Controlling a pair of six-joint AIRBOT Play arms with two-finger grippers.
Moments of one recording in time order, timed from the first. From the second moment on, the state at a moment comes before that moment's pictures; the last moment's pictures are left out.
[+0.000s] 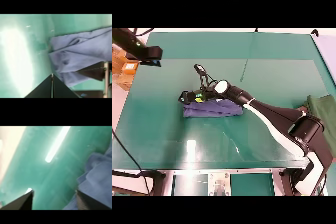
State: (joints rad) left arm 0.00 -1.59 2.01 1.39 -1.64 -1.49; right arm 0.72 -1.90 1.63 -0.57 0.65 1.25
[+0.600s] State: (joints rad) left arm 0.02 -1.57 1.99 1.41 -1.65 -1.49; right arm 0.11 -1.72 1.45 -0.87 1.14 1.38
